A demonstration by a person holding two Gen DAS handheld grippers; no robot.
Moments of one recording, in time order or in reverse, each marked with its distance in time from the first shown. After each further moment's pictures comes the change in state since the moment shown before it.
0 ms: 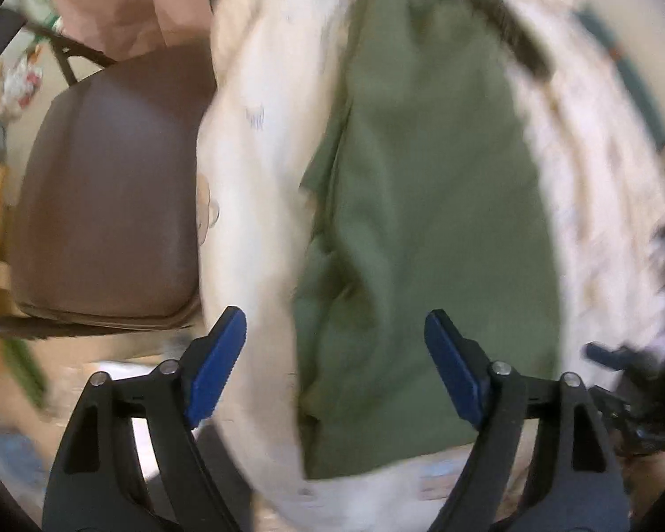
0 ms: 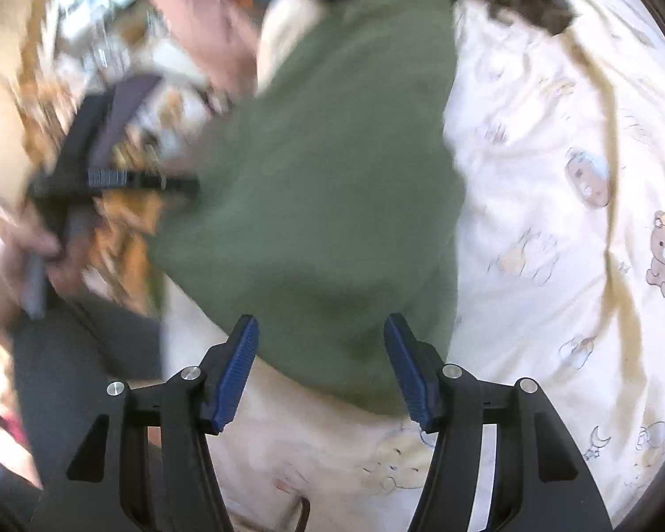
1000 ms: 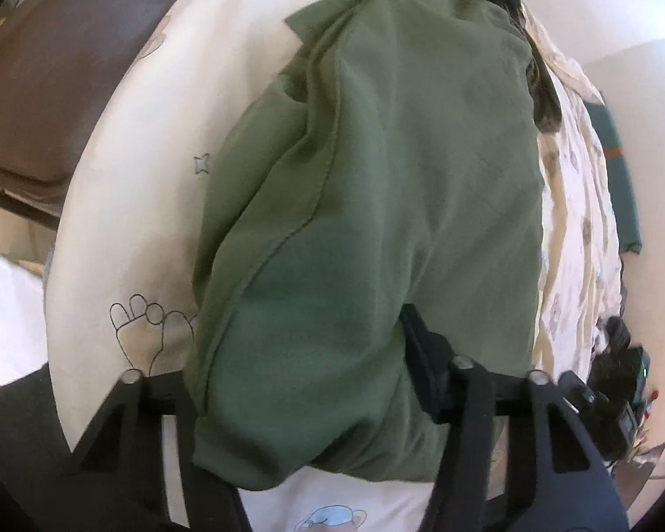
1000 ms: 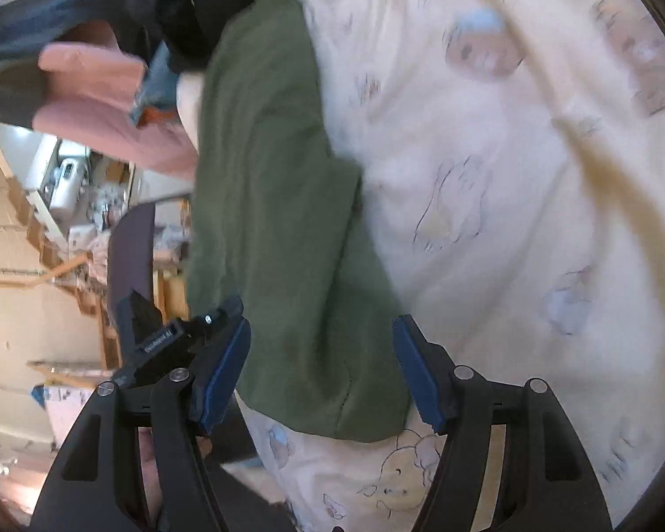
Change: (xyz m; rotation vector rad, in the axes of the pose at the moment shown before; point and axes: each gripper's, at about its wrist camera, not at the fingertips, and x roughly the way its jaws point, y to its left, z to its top) left arm 0.083 -0.021 -0.053 -0.299 0.012 -0.201; right arm 0.029 -0.099 -0.005 0.499 0.004 0.271
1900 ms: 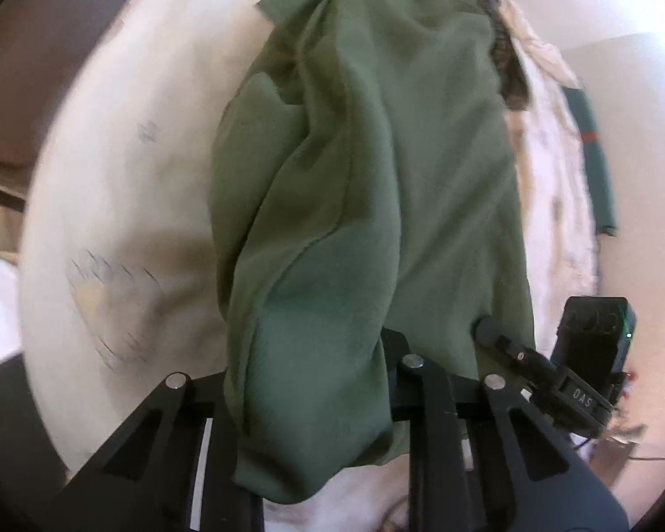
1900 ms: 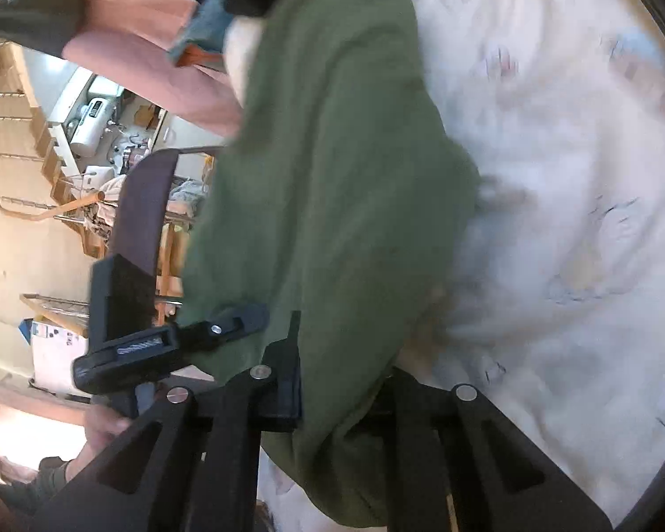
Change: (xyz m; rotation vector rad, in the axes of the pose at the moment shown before) left arm -0.018 -0.014 -0.013 0.001 0.080 -0.130; right arm 0.032 0.046 -0.002 -0.201 0.021 0.024
